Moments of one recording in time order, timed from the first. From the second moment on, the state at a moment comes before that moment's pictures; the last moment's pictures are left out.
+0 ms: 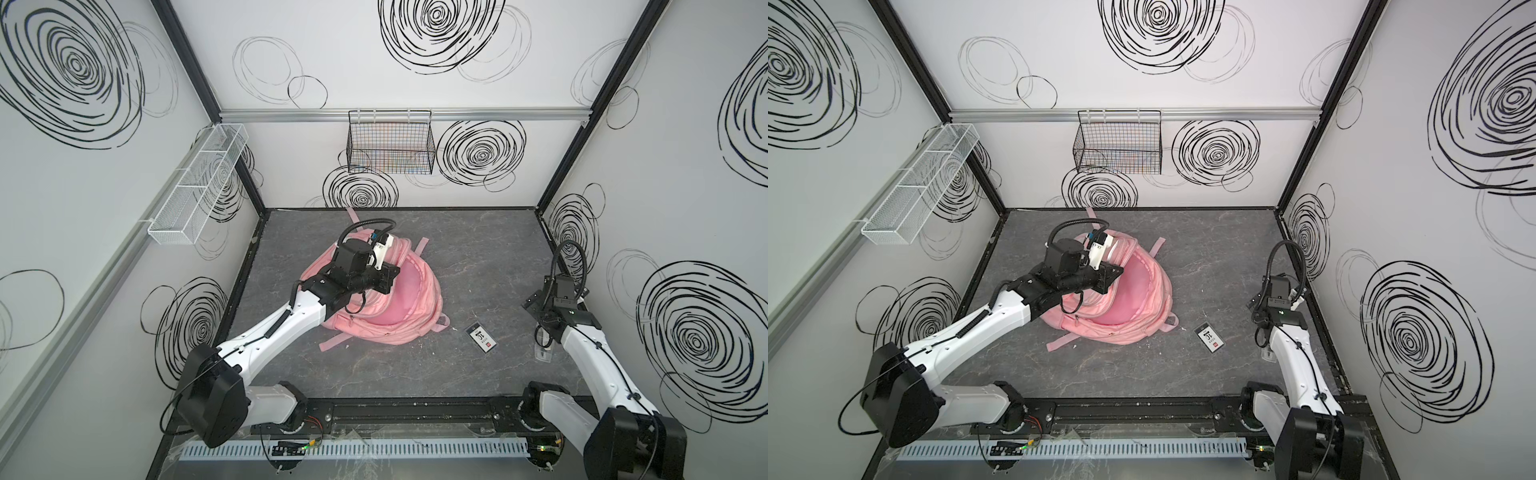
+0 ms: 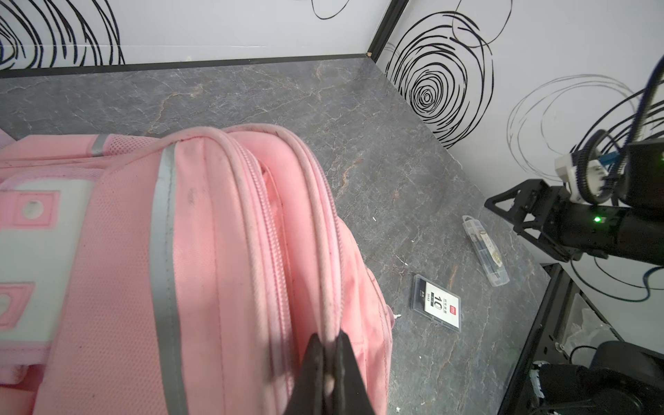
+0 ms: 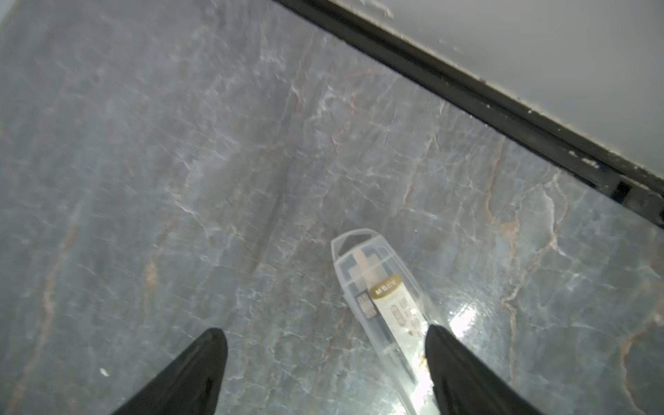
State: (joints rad) left arm -0.56 1.31 0.99 -0.22 0.25 -0.30; right arm -0.17 1.02 0.59 -0.61 0.21 0.70
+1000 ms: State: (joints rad) left arm -0.55 1.31 0.99 -0.22 0.28 -0.30; right arm 0.48 1.20 0.57 -0.68 0.12 0.68
